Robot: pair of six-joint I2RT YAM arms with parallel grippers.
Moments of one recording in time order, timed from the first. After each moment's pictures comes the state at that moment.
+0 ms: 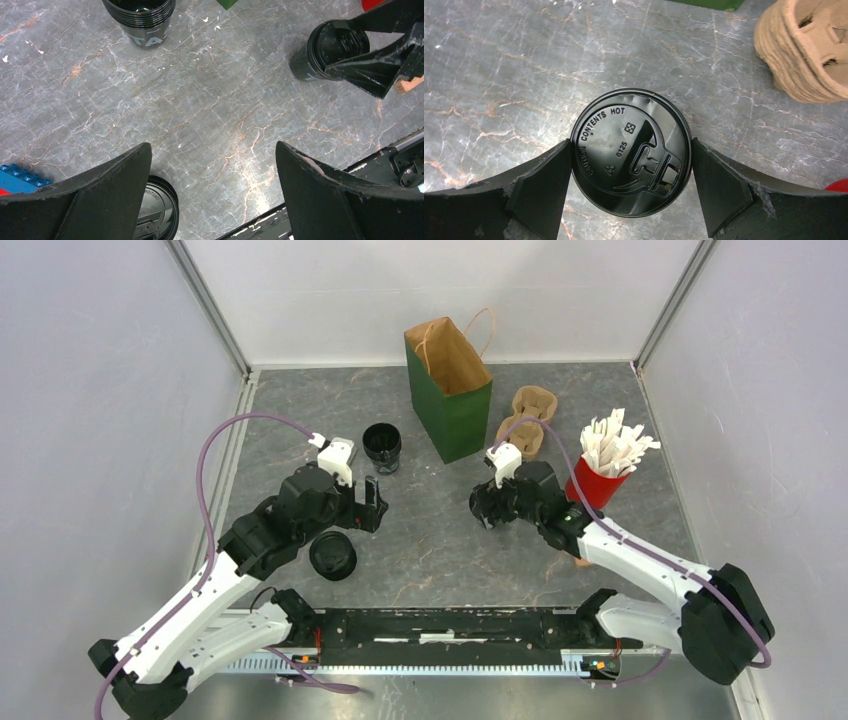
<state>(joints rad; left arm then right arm) -0.73 0.76 0.90 -0.69 -0.20 -0.33 0.67 1.12 0.61 -0.09 0.03 0.02</state>
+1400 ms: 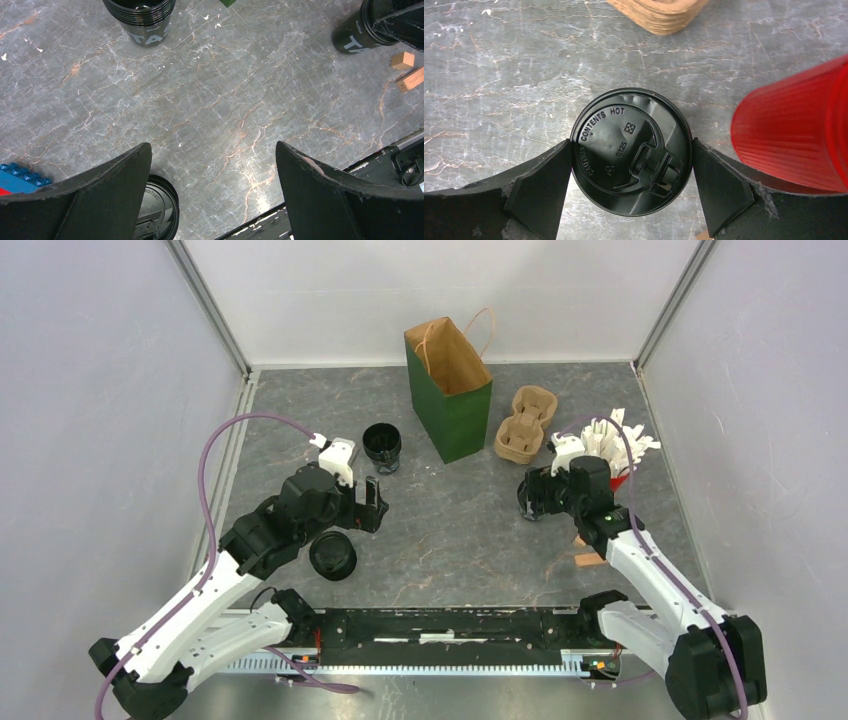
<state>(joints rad) -0.73 0.77 0.89 -0.69 -0.20 -0.33 0.28 0.97 0.54 -0.19 -0.05 0.07</state>
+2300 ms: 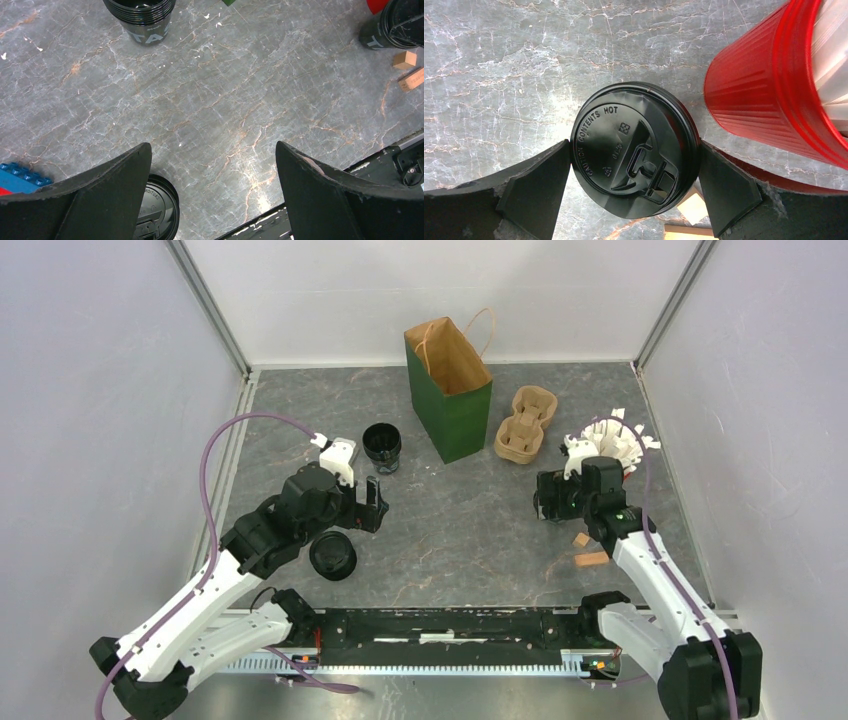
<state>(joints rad) -0.73 0.77 0.89 -0.69 -0.20 -0.33 0.17 0.92 0.57 -0.39 -0.06 0.04</state>
